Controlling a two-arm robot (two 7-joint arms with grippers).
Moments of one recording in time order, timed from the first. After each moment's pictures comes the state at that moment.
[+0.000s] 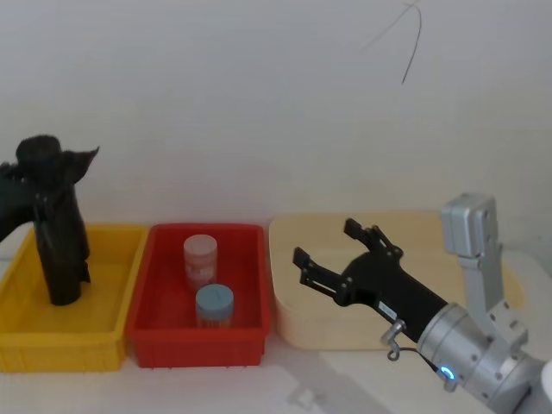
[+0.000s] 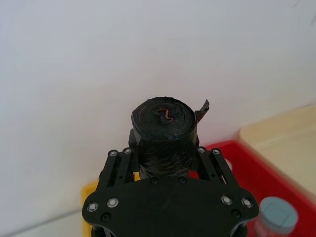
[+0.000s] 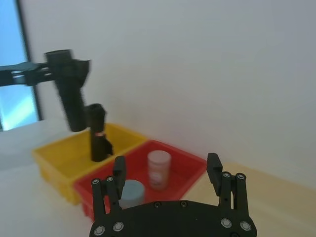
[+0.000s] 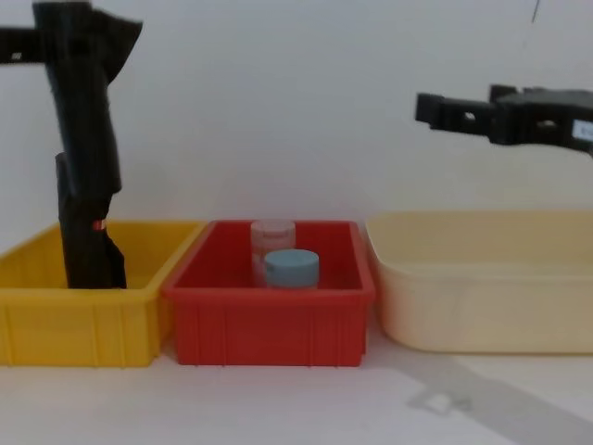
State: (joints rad) left arm -0.41 0.44 0.18 -1.66 -0.45 0.28 -0.21; right arm 0.21 0.37 -0.29 -1.76 0.39 0.13 0.34
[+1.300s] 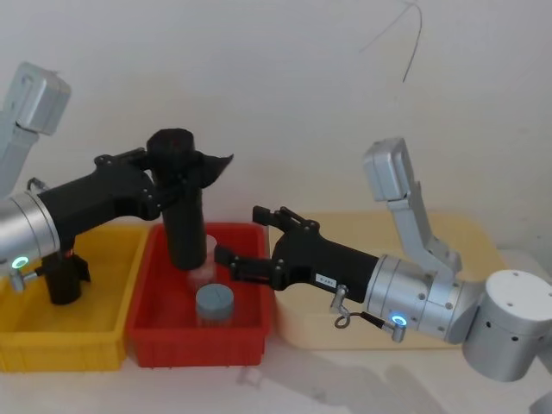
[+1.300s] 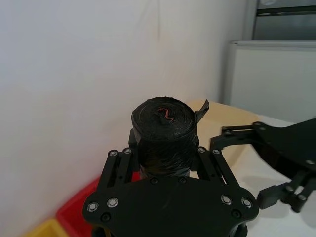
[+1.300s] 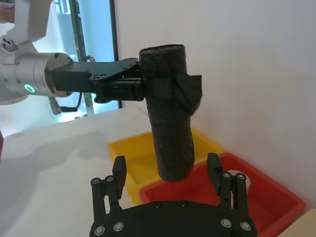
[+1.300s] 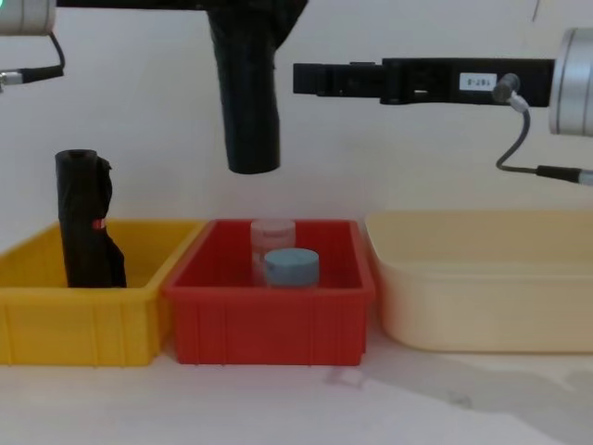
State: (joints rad) left arm -0.60 0.46 0.36 -1.60 -0.56 0.30 -0.58; right arm 0.50 0.37 -0.44 -1.56 0.51 0.24 0.63
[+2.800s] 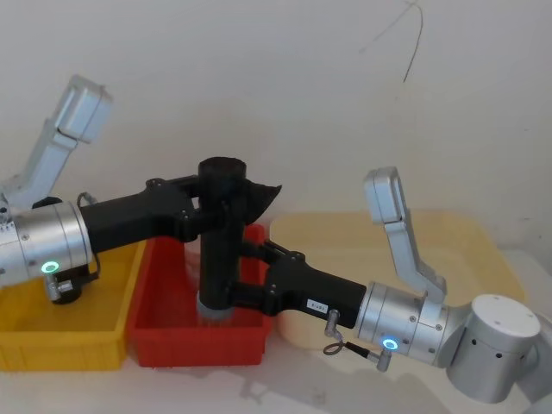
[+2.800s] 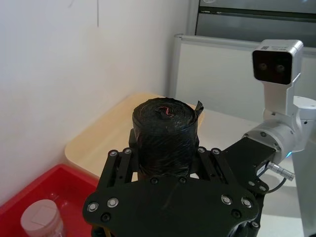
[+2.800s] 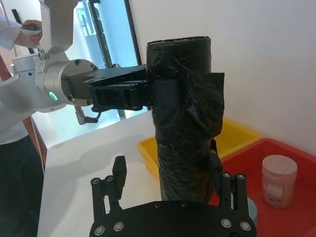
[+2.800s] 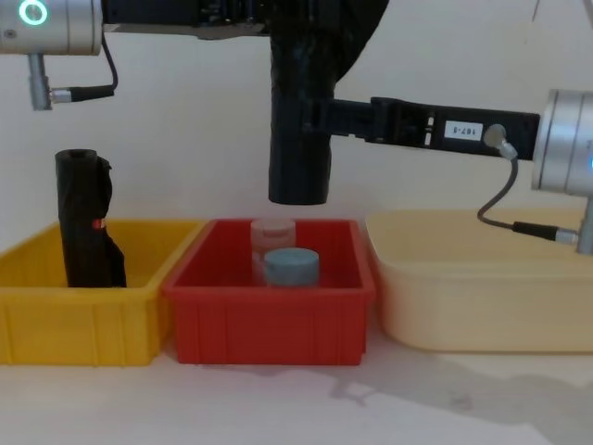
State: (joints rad) left arm -0.69 0.44 0.46 -1.49 -0.68 0.36 -0.75; right arm 0.50 0.35 -0.47 -1.45 0.65 0.23 0.73
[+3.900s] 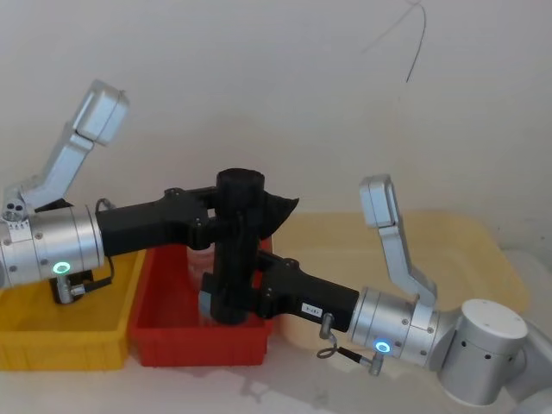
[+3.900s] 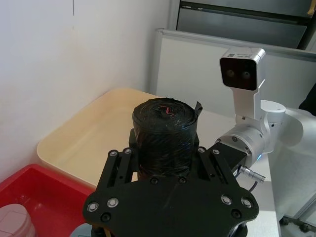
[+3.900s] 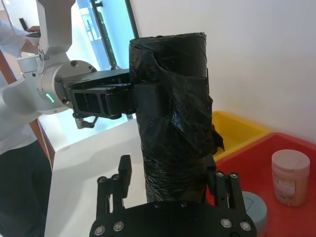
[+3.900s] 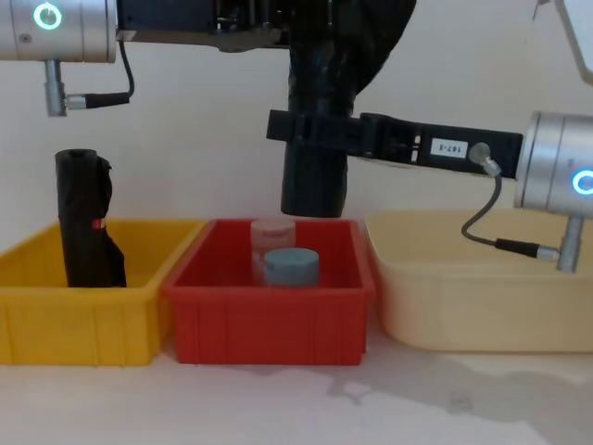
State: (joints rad) left arm -0.73 0.44 0.51 -1.45 -0.73 0.39 -0.81; right arm 0.53 0.33 -0.49 -1.37 0.70 0.21 0.75
